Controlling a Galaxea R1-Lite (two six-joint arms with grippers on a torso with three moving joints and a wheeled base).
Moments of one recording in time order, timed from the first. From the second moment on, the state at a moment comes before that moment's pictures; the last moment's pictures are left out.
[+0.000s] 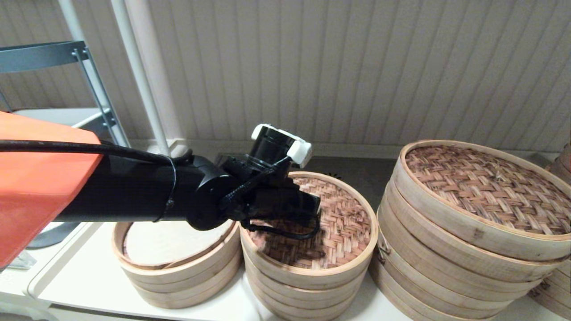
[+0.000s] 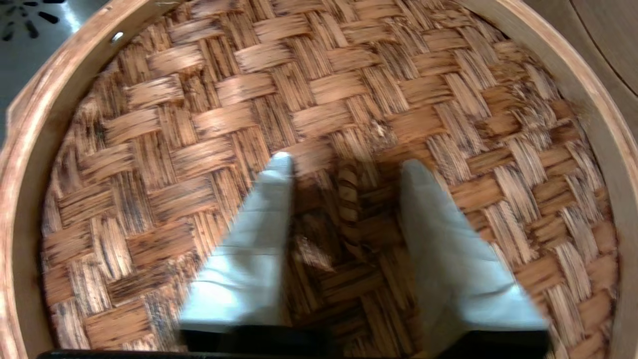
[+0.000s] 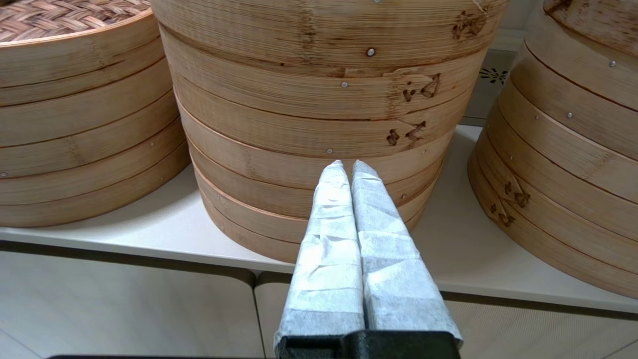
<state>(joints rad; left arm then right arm) -0.83 2.02 -1.42 0.02 0.05 -0.15 0.00 0.01 0.00 -0.03 0.02 -0.04</state>
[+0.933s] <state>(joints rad) -0.83 2.04 -1.46 -0.02 0.08 -0.14 0.00 0.01 0.00 -0.03 0.02 -0.04</state>
